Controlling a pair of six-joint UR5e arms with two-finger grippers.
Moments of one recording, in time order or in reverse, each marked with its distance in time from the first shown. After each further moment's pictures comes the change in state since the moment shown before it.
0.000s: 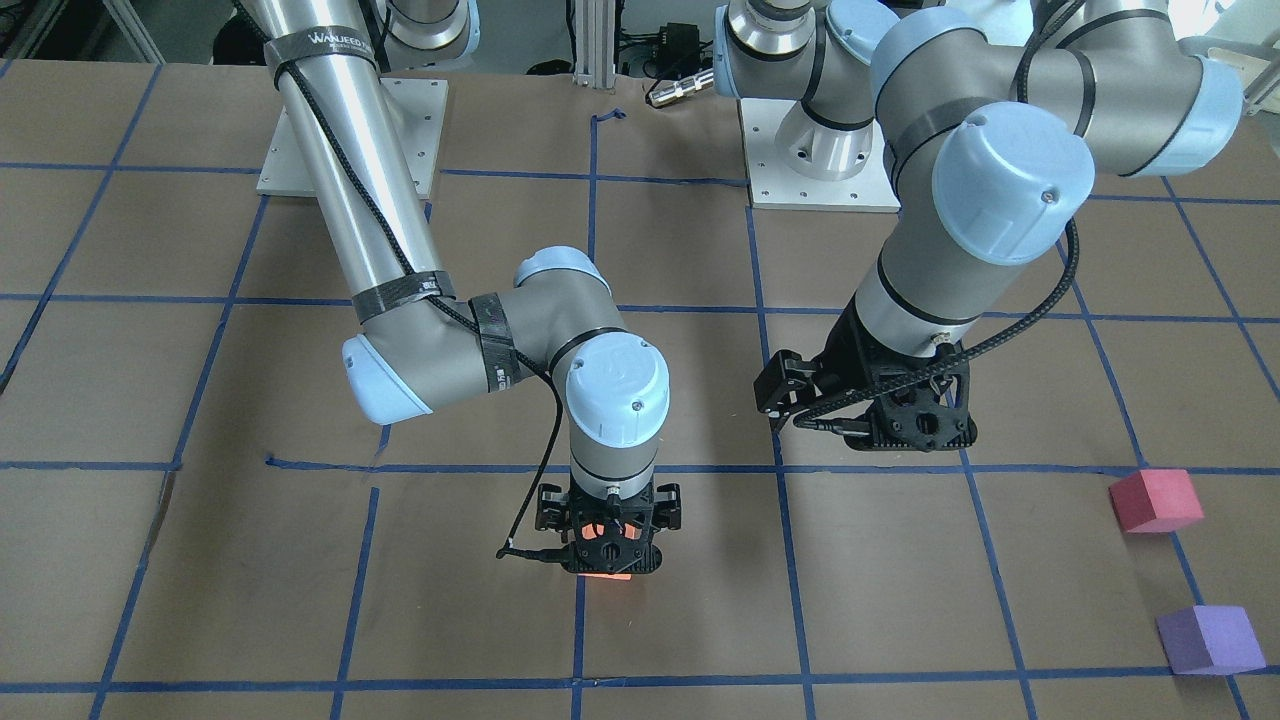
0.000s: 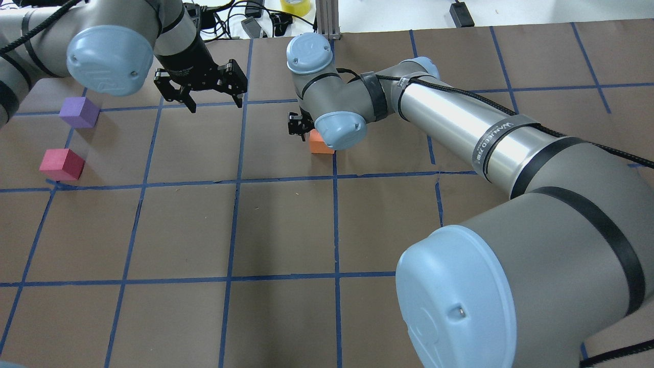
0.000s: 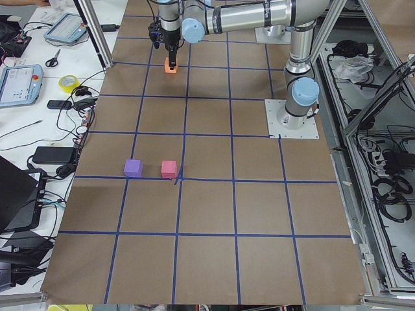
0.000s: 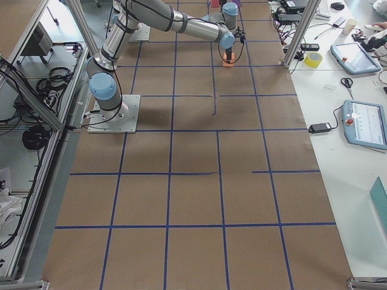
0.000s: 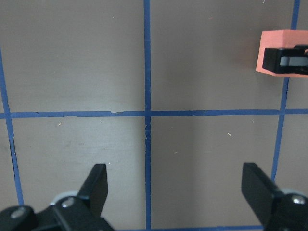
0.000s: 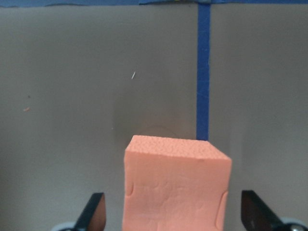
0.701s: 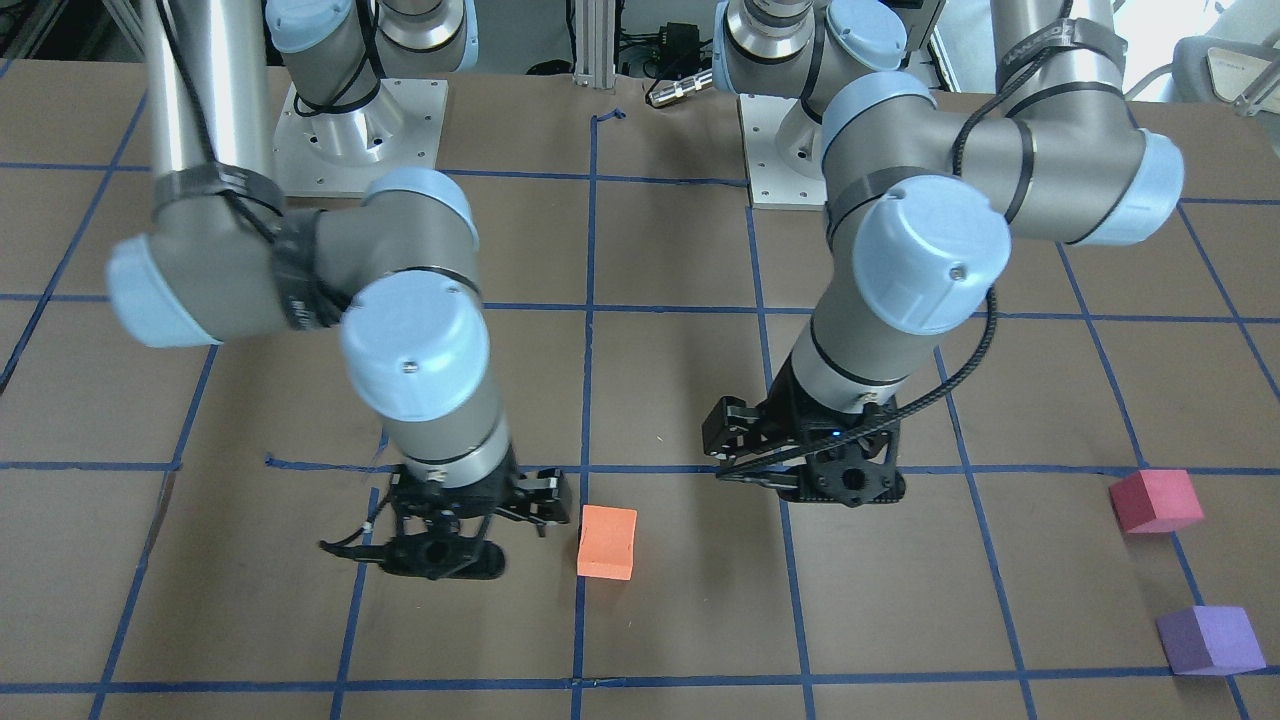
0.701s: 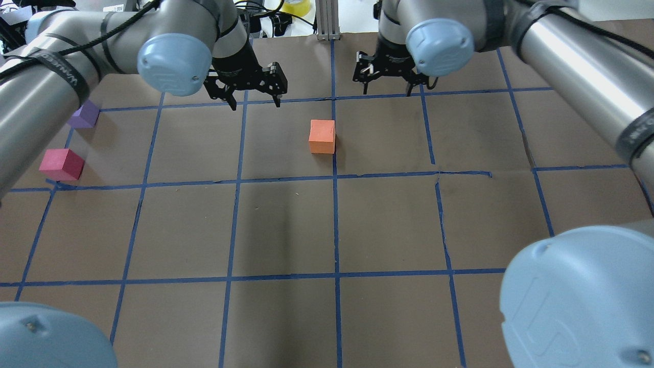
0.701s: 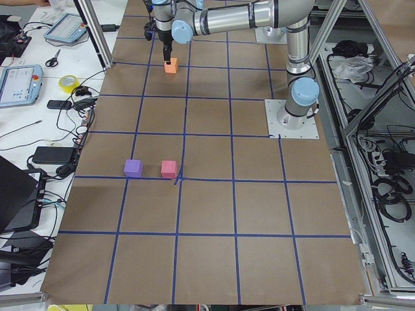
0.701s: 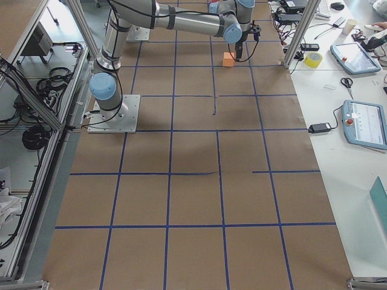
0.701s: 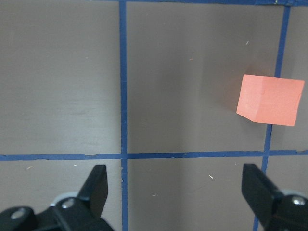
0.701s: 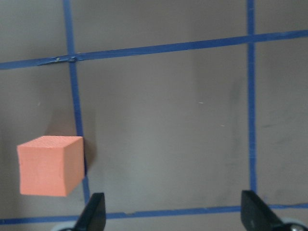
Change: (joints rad) left arm -0.139 -0.121 0.055 0.084 0.005 -0.086; right arm -0.284 -0.245 0.001 0.316 0.098 -0.206
